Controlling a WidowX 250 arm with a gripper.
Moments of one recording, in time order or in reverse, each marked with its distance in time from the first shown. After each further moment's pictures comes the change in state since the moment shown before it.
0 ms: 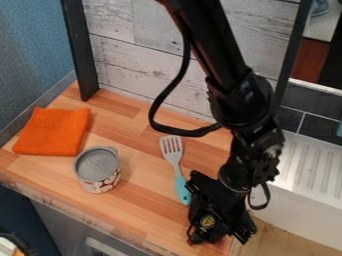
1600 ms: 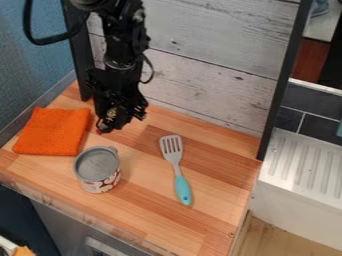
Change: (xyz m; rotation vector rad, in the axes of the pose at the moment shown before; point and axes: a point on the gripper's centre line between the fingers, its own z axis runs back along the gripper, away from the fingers) arm -0.017 0.191 0.059 0.088 -0.091 0.257
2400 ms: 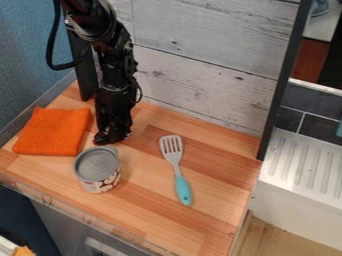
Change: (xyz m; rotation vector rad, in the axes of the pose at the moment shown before) arm 0.019 0.032 -0.096 -0.095 0.061 -0.328
